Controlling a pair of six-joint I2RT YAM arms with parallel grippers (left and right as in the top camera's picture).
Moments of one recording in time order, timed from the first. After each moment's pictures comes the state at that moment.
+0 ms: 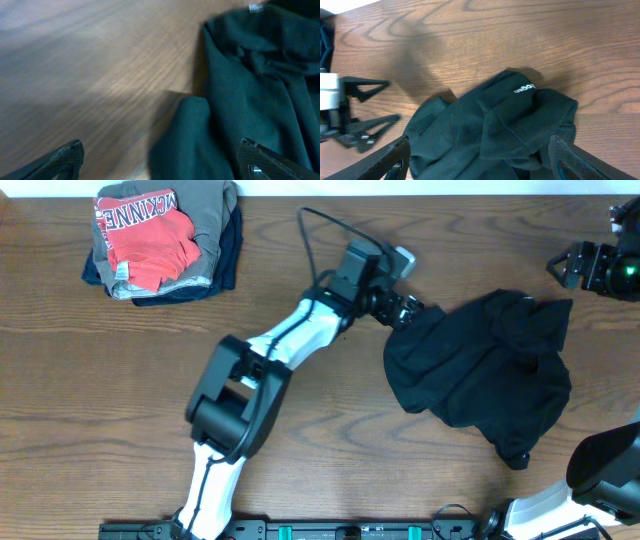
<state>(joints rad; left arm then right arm) -0.59 2.22 1.59 -0.08 0.44 0.00 -0.43 1.79 1.84 -1.16 -0.47 -0.17</state>
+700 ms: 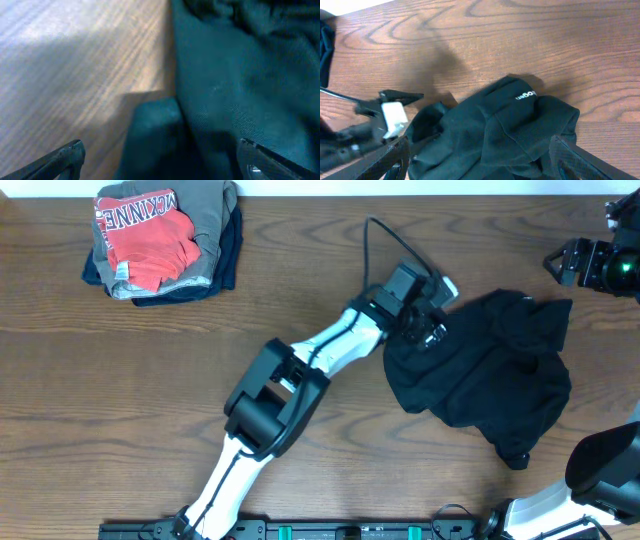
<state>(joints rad) -0.72 2.34 1.71 -0.17 0.27 0.22 -0.41 1.79 1.84 -1.13 -0.47 -0.17</state>
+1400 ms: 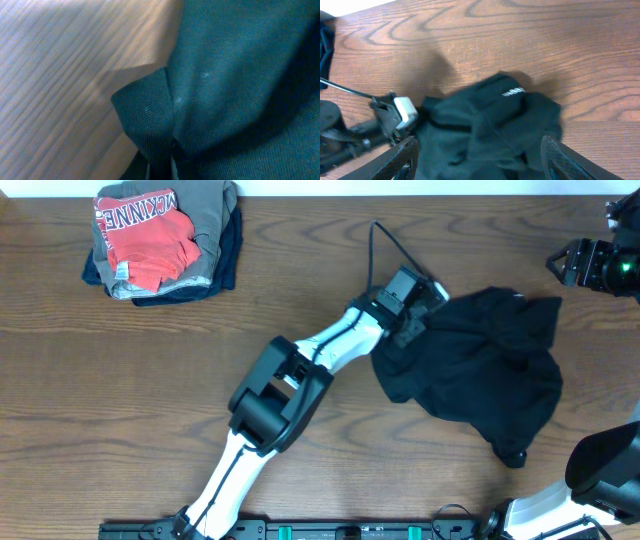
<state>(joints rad) -0.70 2.37 1.75 -0.31 0.12 0.21 -0.41 1.79 1.84 -1.13 -0.46 -0.16</state>
